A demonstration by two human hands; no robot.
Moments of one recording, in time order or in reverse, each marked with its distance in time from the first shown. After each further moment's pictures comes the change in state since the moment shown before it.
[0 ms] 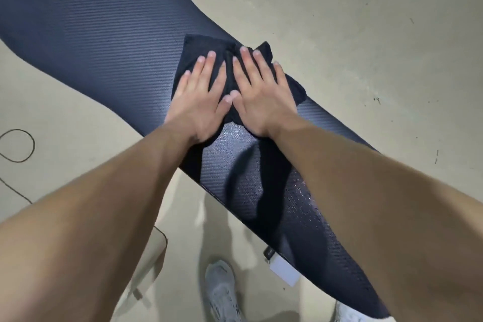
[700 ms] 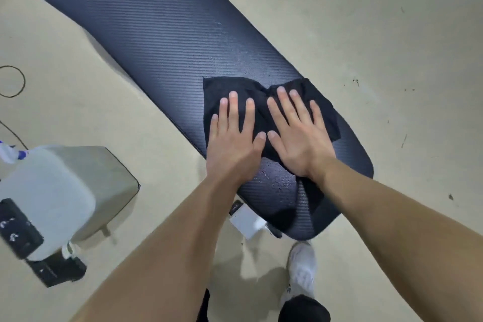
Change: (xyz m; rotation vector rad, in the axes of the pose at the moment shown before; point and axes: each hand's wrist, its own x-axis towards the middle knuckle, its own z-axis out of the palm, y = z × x) left_hand -0.152 0.214 0.086 -0.166 0.063 -0.241; right_hand -0.227 0.108 0.028 0.002 -0.145 -0.075
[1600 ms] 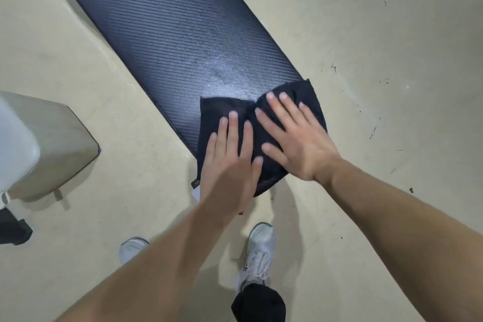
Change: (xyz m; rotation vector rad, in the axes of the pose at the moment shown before) left_hand -0.121 0.105 0.067 0.039 0.061 -0.008; right_hand -0.102 0.084 0.033 -0.165 -0.017 -0.286
